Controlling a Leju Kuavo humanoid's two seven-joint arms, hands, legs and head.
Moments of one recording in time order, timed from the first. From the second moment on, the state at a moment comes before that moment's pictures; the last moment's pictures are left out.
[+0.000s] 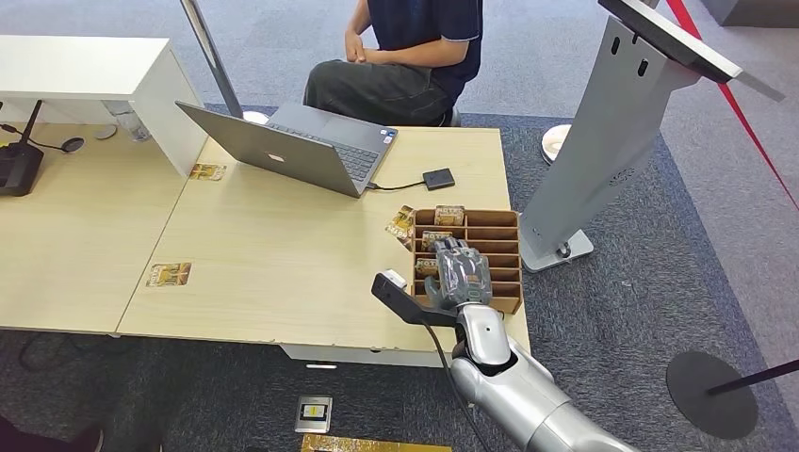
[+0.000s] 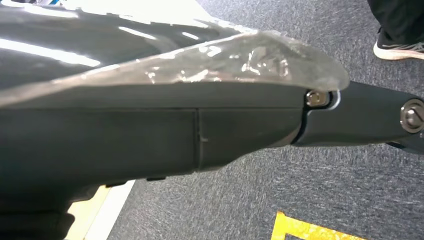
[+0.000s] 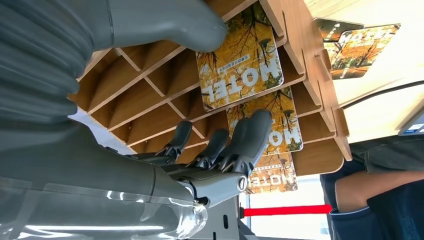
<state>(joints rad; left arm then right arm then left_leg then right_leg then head) -0.12 -0.03 -1.20 -0.30 1.01 0.68 -0.12 -0.56 0.03 0.83 -0.79 1.18 -0.39 0.47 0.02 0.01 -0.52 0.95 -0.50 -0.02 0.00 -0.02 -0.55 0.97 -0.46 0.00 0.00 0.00</state>
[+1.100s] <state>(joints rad) -0.12 -0.02 -1.20 -0.30 1.01 0.68 -0.13 -0.56 0.03 0.83 -0.79 1.17 -0.38 0.47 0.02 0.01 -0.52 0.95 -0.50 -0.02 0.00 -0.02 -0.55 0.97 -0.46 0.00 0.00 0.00</state>
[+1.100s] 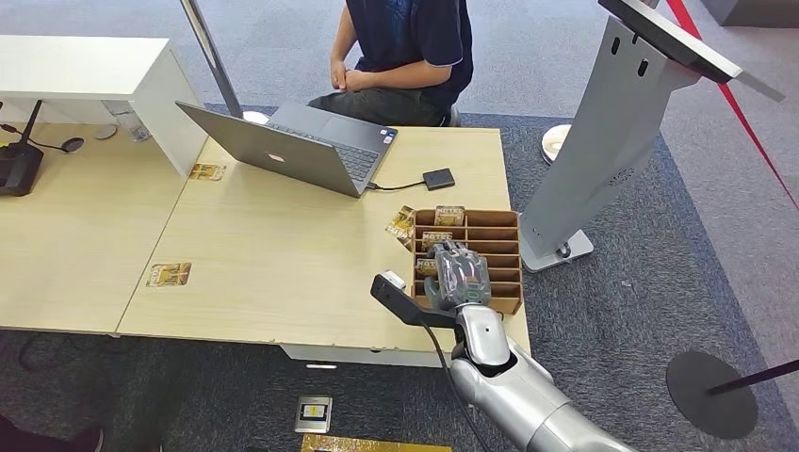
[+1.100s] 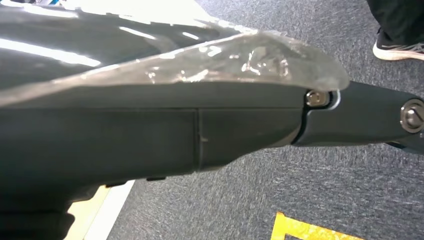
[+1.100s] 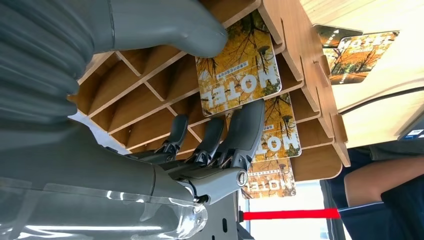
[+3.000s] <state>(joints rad) -0.12 -0.02 -1.20 -0.30 1.01 0.68 -0.13 -0.55 0.03 0.82 -0.79 1.17 -0.45 0.46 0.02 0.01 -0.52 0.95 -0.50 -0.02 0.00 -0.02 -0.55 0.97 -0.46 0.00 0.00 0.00</state>
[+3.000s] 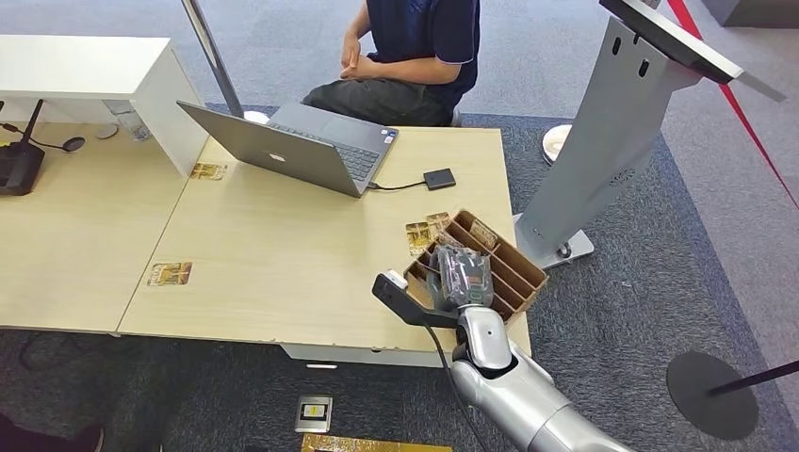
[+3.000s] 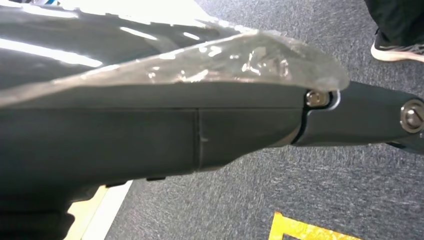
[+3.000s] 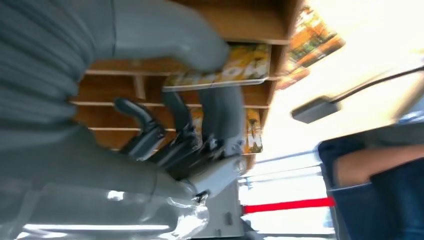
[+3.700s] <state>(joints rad) -0.12 -0.02 -1.20 -0.30 1.02 0.68 -0.14 -0.55 0.02 0.82 -0.79 1.16 -0.46 0.44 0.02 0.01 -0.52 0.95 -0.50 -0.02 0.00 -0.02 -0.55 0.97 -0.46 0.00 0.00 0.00</state>
